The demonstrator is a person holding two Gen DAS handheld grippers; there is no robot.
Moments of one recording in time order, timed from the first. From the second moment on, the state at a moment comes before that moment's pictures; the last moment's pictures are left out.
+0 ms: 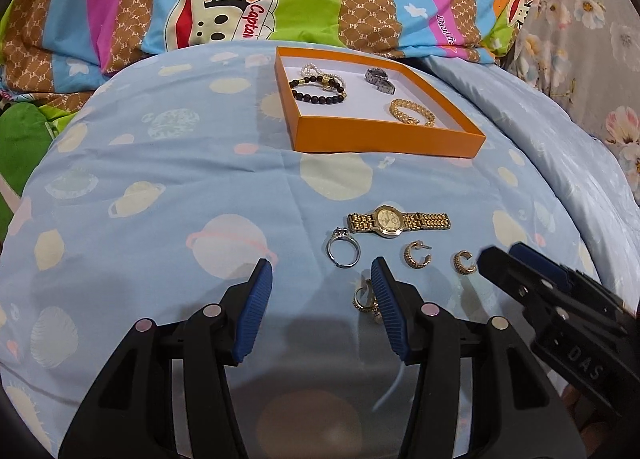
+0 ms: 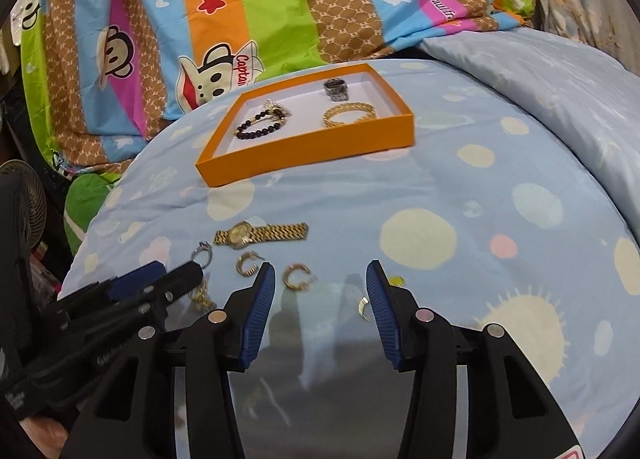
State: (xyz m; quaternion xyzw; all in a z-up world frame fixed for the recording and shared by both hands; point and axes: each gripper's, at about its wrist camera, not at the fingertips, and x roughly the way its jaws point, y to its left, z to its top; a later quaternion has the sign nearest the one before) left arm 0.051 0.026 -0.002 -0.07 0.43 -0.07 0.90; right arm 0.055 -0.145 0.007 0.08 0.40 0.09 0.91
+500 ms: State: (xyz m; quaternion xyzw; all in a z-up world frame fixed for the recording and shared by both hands) left arm 0.045 0.044 -0.003 -0.07 0.43 -0.07 0.90; right arm 0.095 -0.116 0.003 0.01 0.42 0.15 0.90
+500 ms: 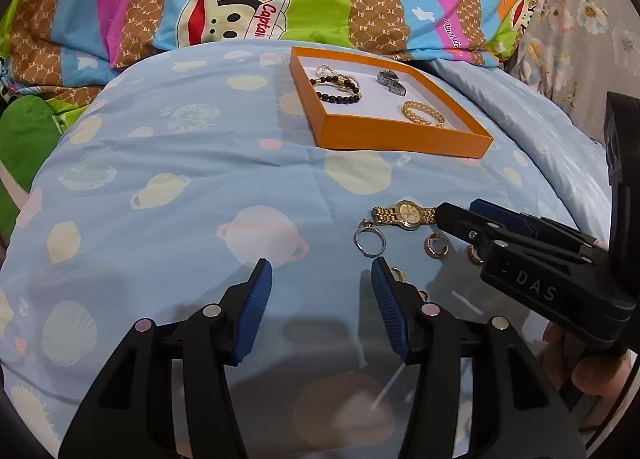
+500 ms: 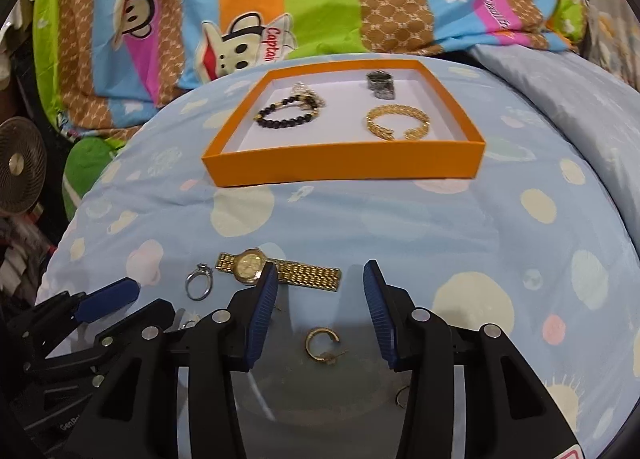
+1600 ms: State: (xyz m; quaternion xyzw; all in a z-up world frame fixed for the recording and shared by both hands) left arm 0.045 0.047 -0.003 -0.09 0.42 -0.08 0.90; right arm 0.114 -0.120 -0.005 -0.02 0.44 0.16 0.88
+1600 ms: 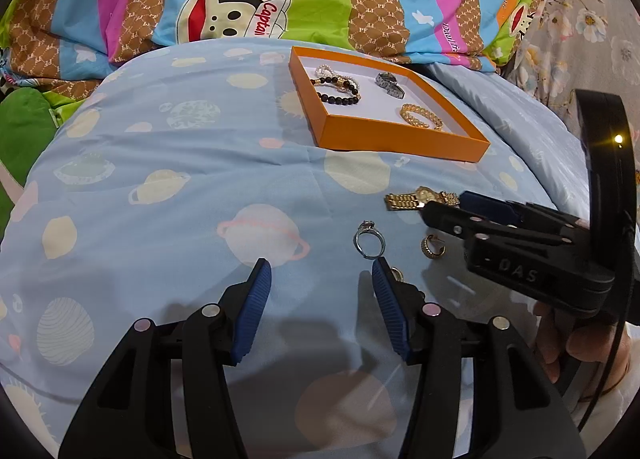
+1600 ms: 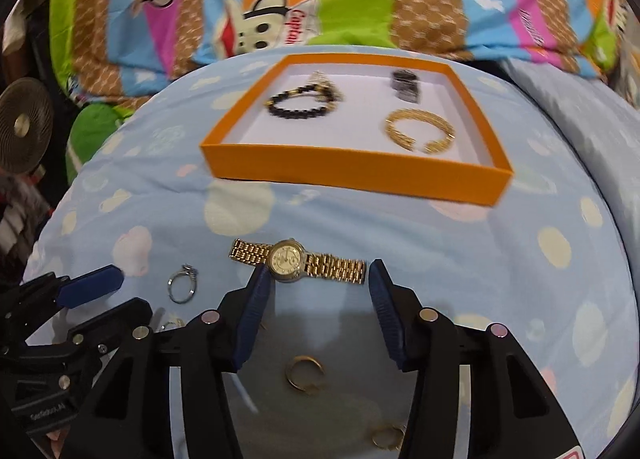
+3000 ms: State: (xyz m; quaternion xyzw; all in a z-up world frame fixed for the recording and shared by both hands) left arm 0.044 0.043 -0.003 -0.09 0.42 -0.08 0.90; right arm 0.091 -0.127 -0.003 0.01 0.44 0.12 0.89
